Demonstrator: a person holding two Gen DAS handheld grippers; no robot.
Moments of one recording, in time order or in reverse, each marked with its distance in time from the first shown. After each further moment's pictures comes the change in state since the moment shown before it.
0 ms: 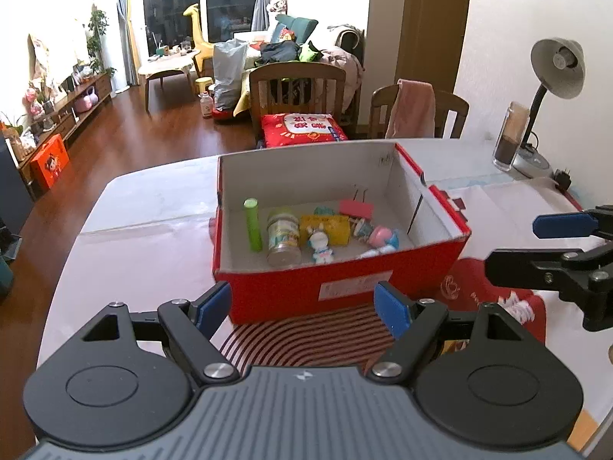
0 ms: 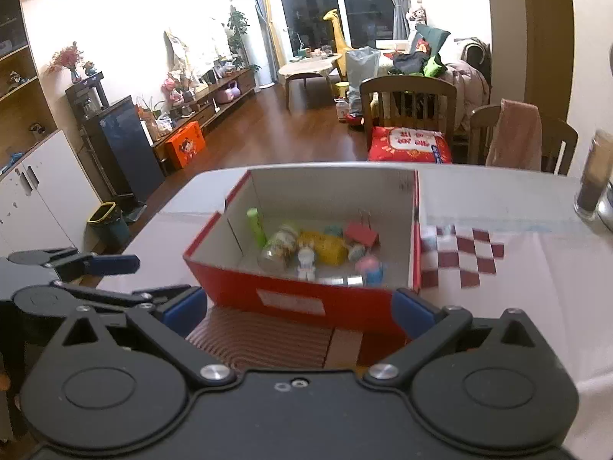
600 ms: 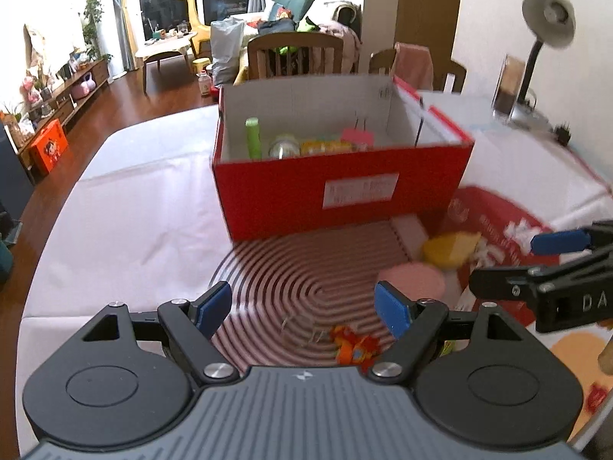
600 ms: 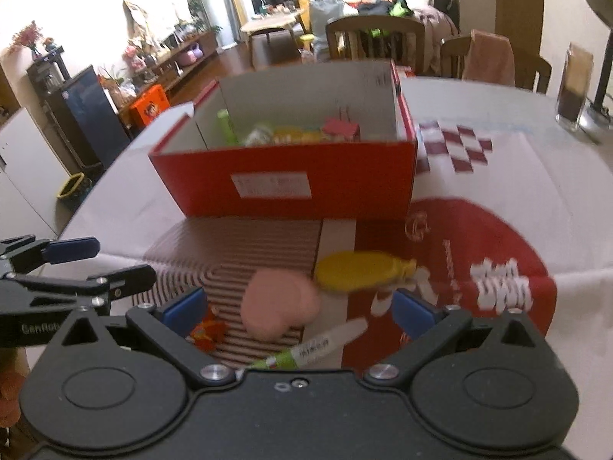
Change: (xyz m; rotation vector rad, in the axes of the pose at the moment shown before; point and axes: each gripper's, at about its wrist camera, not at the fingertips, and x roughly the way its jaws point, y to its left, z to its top) left arm 0.009 0.002 -0.086 0.029 0.061 0.010; right arm 0.037 0.012 -0.089 0.080 0.145 -0.096
